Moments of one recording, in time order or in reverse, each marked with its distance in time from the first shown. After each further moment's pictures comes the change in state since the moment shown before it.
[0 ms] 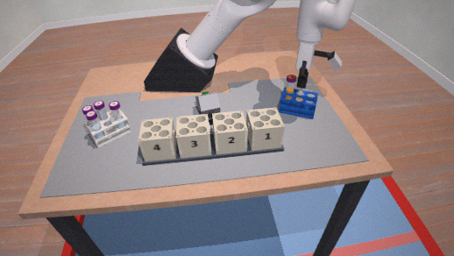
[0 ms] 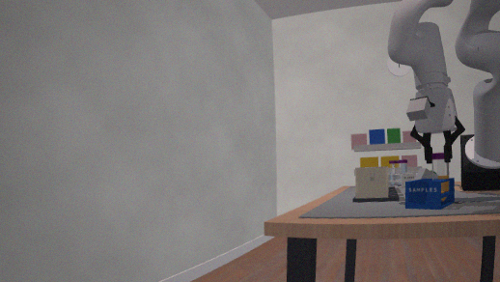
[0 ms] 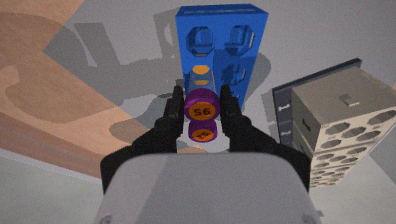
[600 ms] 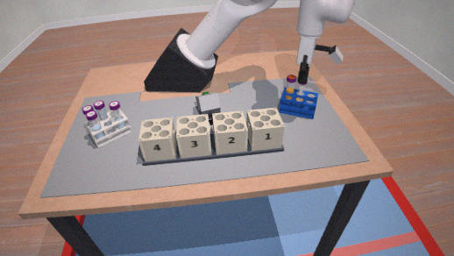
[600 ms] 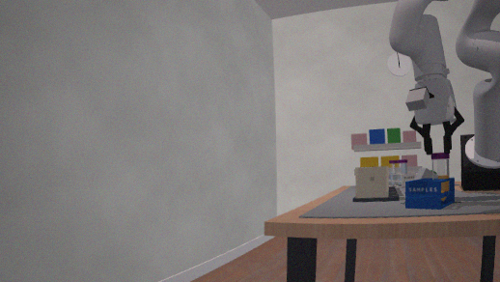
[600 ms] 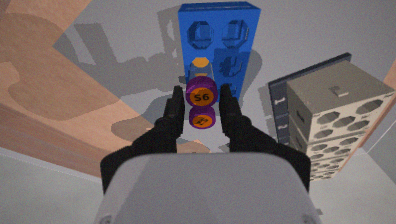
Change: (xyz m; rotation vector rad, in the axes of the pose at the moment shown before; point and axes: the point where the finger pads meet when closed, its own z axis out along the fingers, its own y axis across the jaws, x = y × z) arm 0.000 0.000 -0.021 0.000 0.001 0.000
